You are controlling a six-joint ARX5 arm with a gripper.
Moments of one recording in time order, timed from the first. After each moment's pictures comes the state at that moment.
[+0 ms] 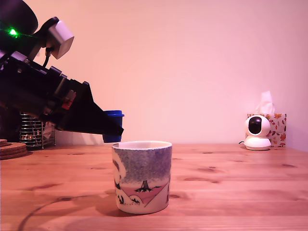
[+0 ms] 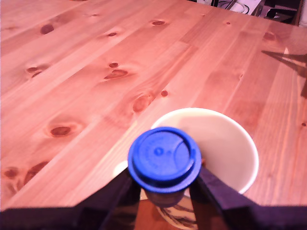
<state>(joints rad) -0.51 1.40 0.49 0.39 0.52 0.21</state>
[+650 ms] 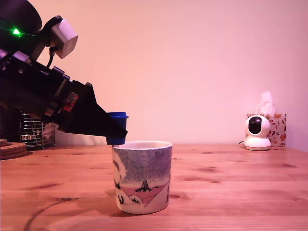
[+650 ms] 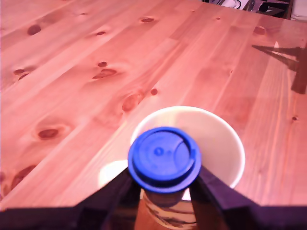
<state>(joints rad) -0.54 1.40 0.49 0.37 0.52 0.23</state>
